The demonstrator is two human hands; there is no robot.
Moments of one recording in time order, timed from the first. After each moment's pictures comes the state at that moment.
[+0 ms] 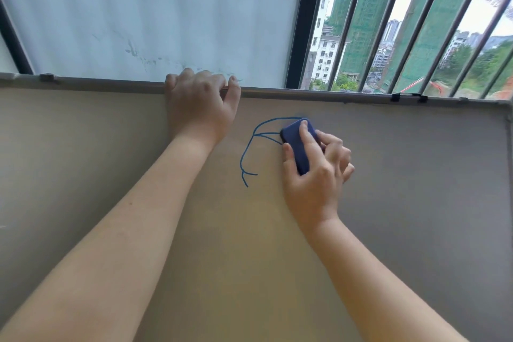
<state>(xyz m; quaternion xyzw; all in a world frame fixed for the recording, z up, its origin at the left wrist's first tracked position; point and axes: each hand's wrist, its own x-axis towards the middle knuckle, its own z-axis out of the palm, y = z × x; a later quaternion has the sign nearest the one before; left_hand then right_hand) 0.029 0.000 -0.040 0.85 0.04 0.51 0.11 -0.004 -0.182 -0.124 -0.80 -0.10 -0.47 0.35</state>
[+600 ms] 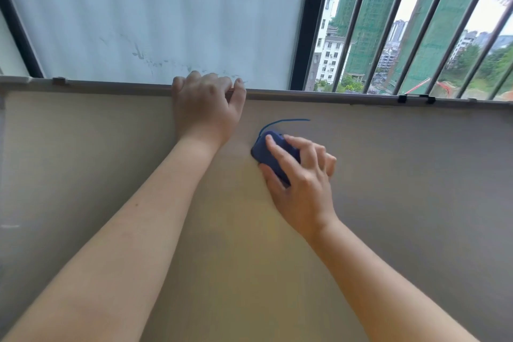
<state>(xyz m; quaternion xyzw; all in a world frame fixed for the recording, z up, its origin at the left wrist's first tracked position) 0.027 0.001 -0.040 0.85 0.03 0.51 0.11 -0.004 -0.179 -0.130 -0.80 -0.26 -0.49 0.23</state>
